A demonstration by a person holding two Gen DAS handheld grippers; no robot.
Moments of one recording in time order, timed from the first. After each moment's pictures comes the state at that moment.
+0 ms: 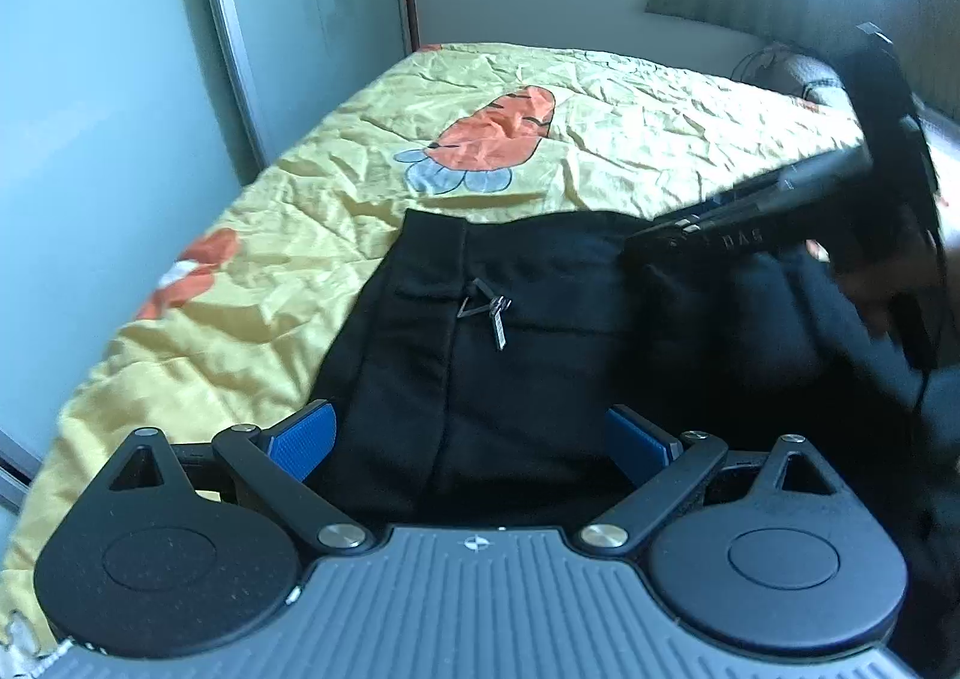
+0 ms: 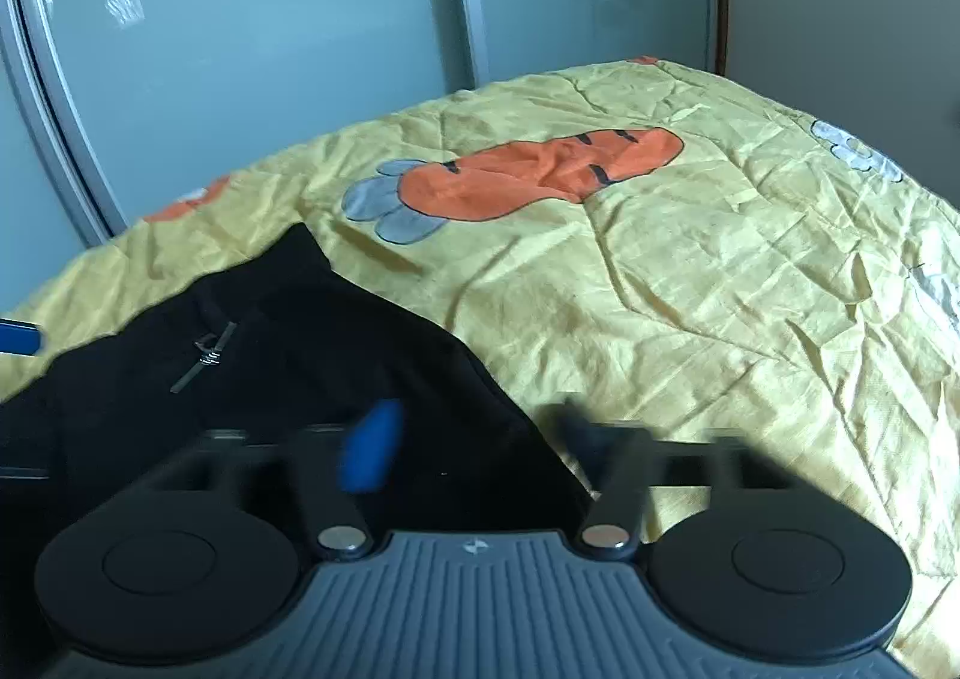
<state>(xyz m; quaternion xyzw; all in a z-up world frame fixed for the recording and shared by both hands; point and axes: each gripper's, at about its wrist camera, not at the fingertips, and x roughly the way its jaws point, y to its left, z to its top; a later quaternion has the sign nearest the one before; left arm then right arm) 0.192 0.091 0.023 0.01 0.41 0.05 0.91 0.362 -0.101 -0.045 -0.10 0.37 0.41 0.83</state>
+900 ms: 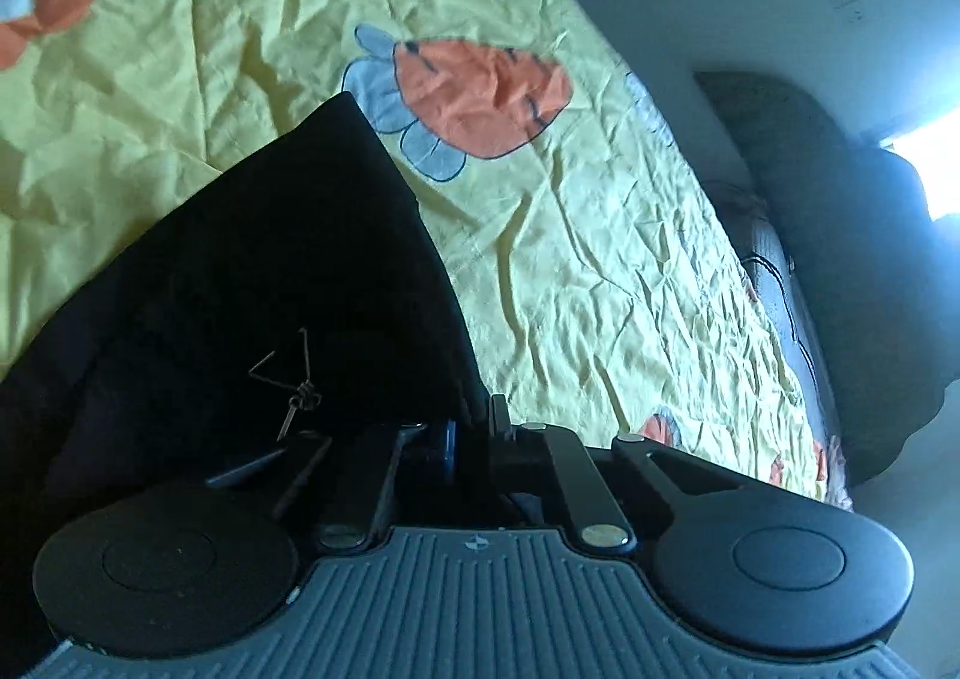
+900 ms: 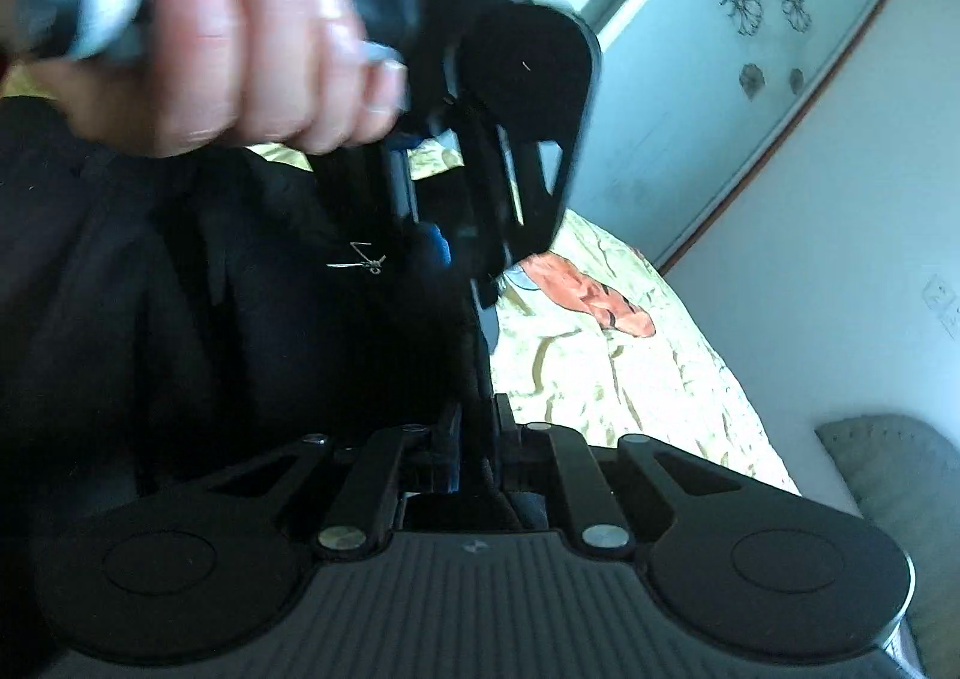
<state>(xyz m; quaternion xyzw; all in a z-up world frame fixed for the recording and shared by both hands) 0.289 0.128 -0.002 -0.36 0.46 -0.01 0.81 0.196 -0.063 -0.052 -0.39 0.14 0.34 0.85</state>
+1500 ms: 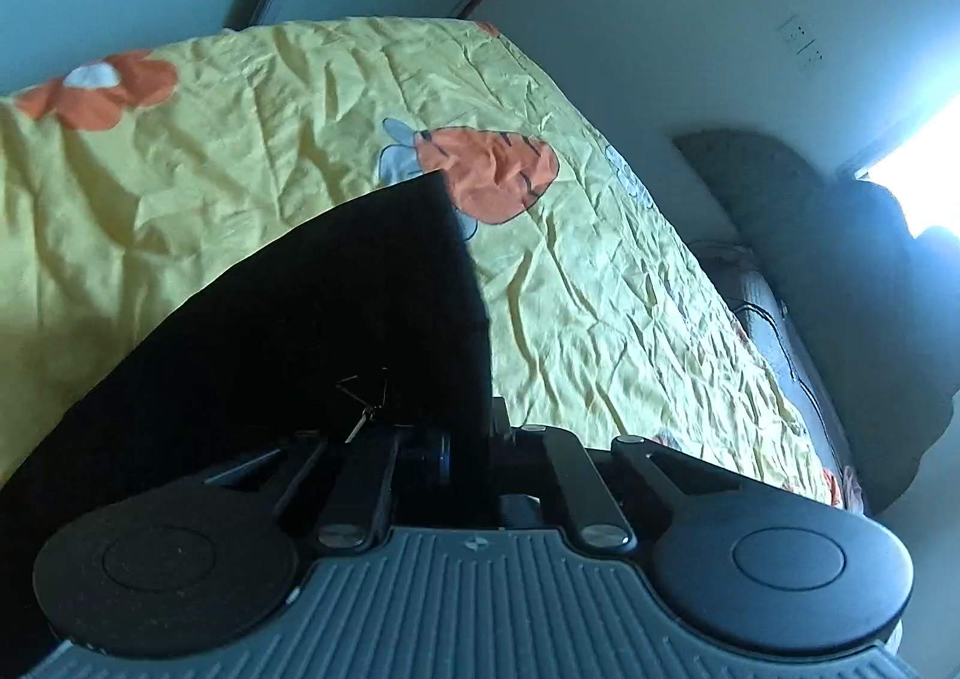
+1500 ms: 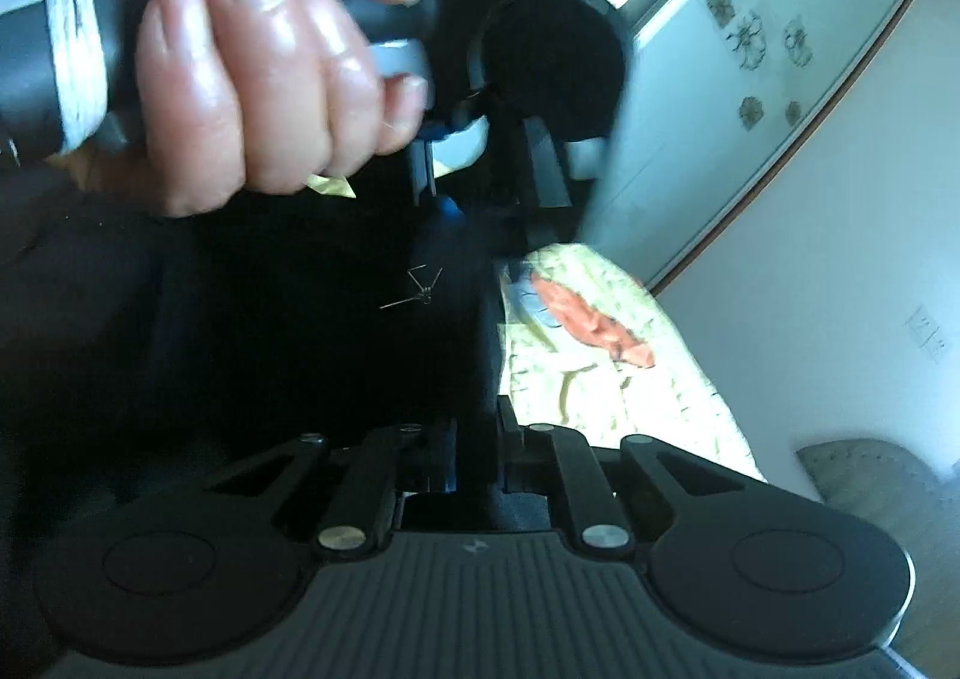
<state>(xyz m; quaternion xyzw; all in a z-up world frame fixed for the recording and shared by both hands) 0.233 0.139 0.020 -0.34 0.38 0.02 0.86 0.168 -0.052 -0.041 -0.41 0.11 0.32 0.85</state>
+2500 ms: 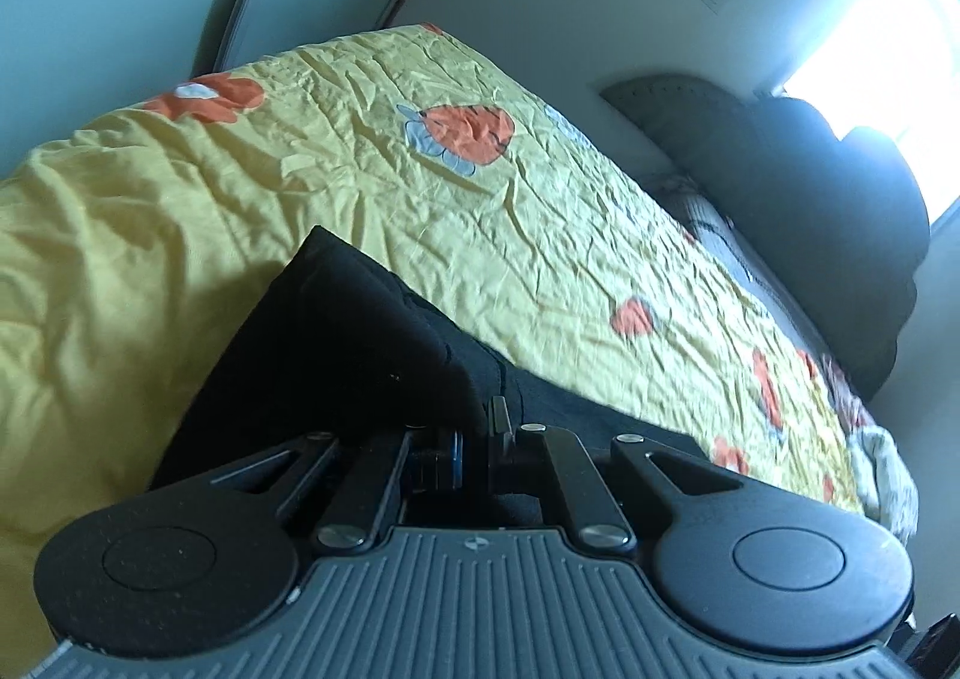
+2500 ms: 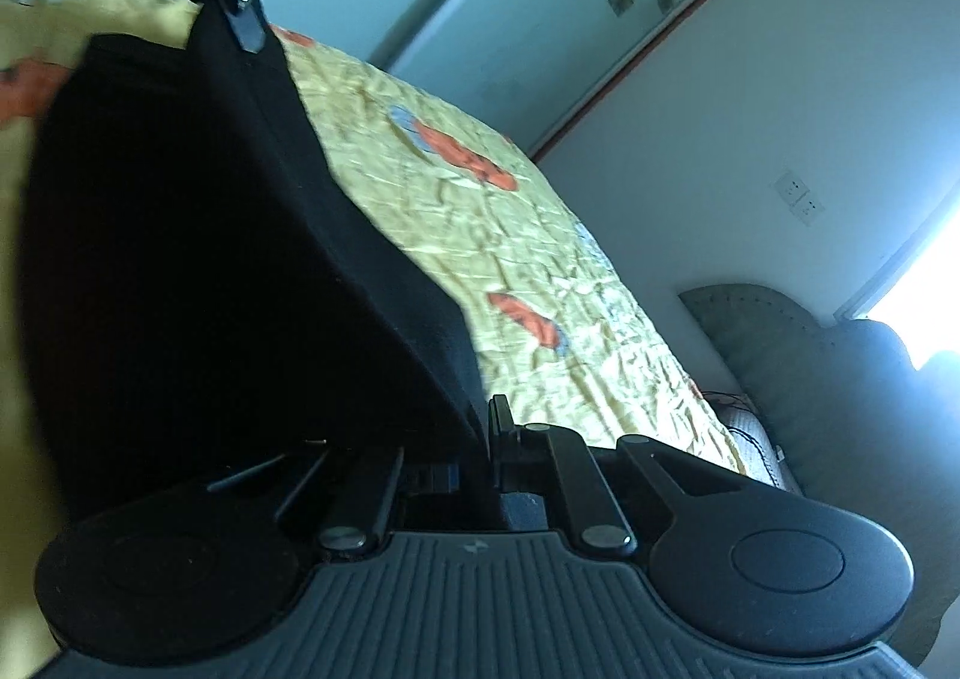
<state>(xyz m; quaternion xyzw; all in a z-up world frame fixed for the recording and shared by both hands) 0.087 0.172 0.039 -0.26 0.38 -0.06 0.88 0.065 -0.165 -0.012 -0.41 0.18 0.18 0.88</state>
